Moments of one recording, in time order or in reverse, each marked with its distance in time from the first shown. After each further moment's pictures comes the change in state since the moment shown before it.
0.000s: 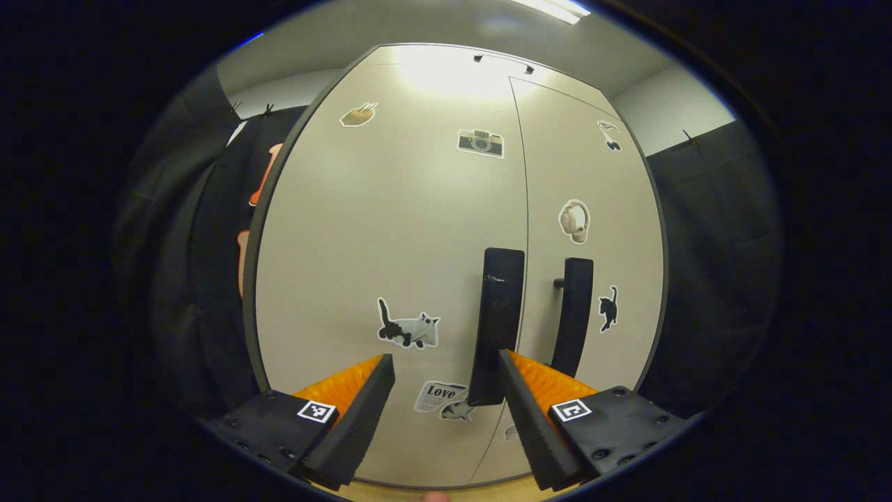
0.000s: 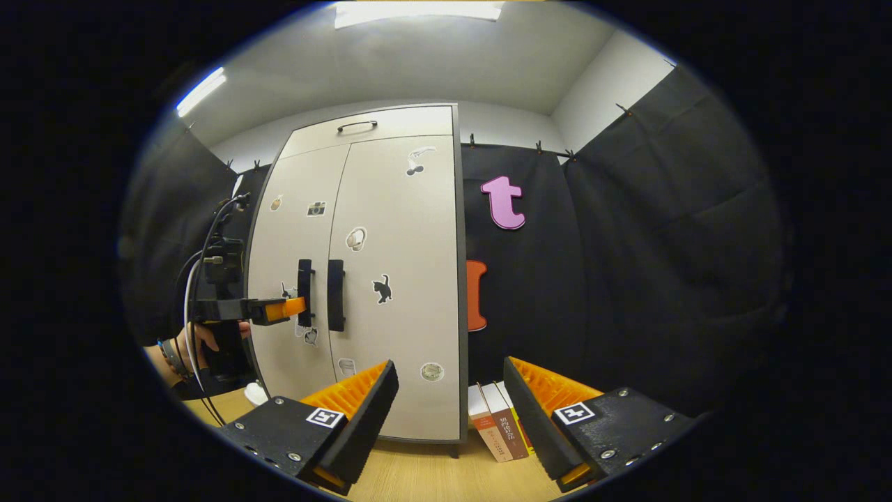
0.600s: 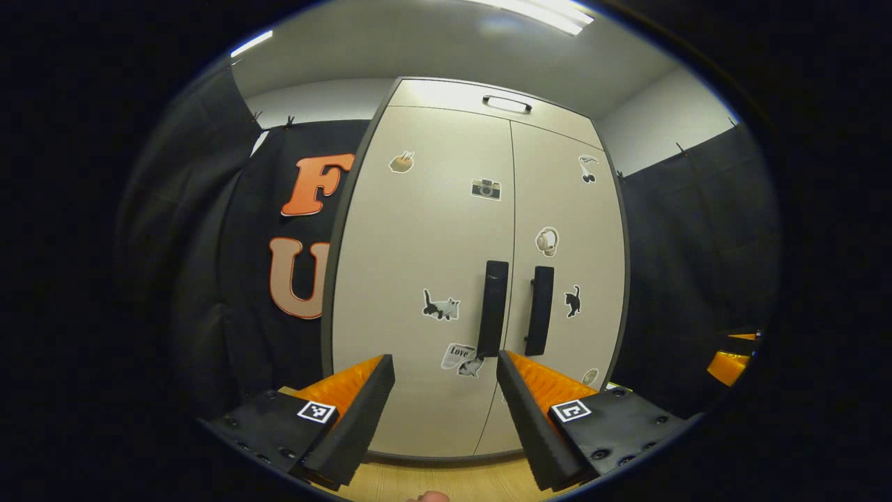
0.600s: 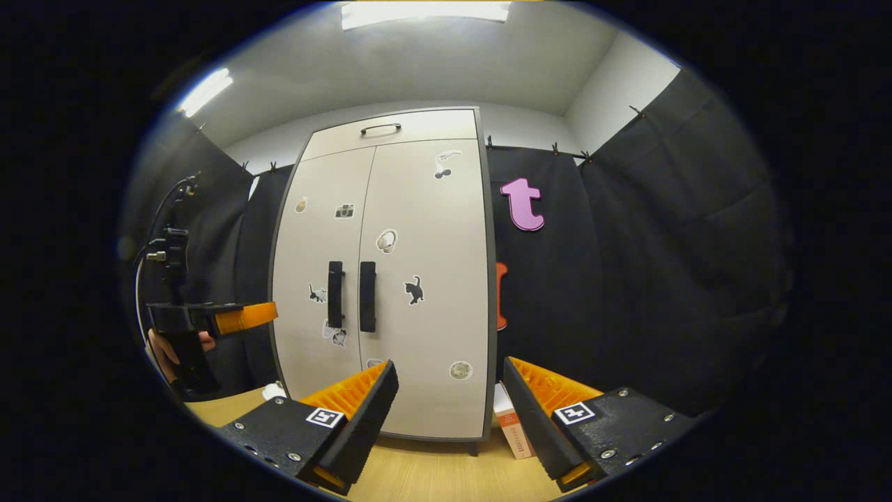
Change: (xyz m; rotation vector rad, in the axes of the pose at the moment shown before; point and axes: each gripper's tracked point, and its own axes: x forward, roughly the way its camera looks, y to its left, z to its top) left arm -0.139 0.030 0.004 -0.009 -0.019 0.042; right arm -0.010 0.039 0.002 0.002 -0.006 0.079
